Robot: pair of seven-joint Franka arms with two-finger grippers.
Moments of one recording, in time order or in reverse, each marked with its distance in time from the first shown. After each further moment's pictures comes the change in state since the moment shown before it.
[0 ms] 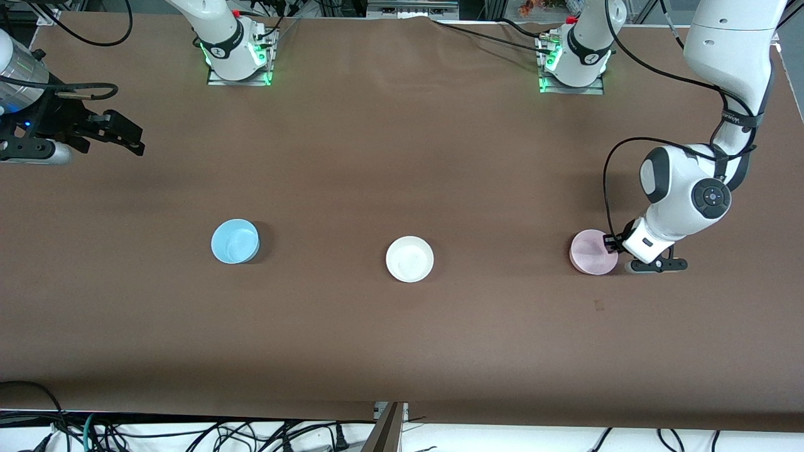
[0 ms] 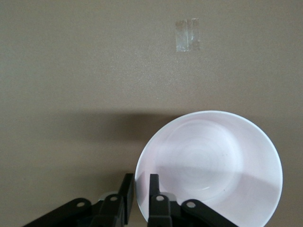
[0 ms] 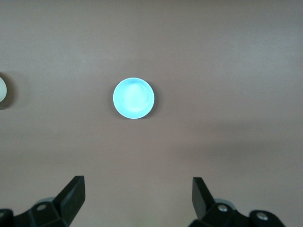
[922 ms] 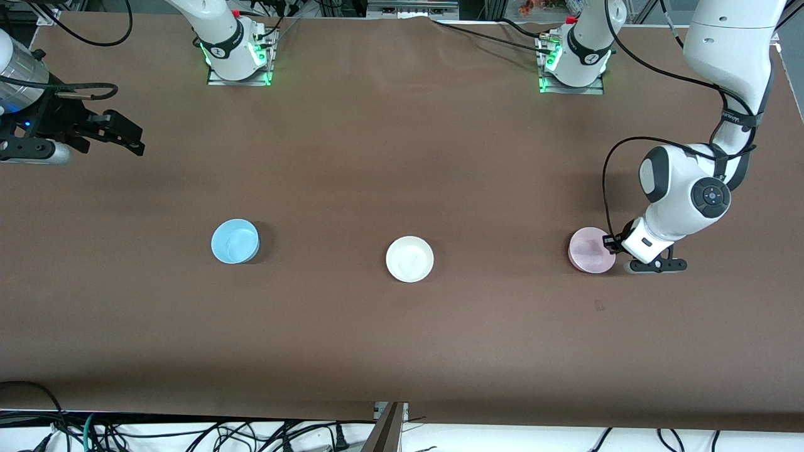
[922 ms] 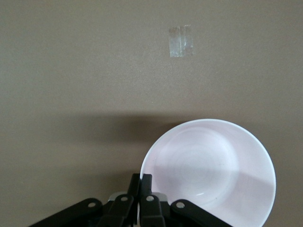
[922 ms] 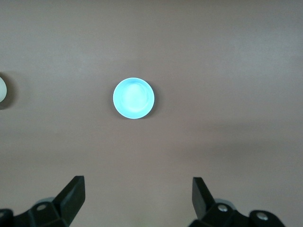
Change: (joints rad) left arm -0.005 -0.005 -0.004 0.009 0.000 0.000 0.001; right arm 0.000 0.000 0.000 0.000 0.000 0.000 0.000
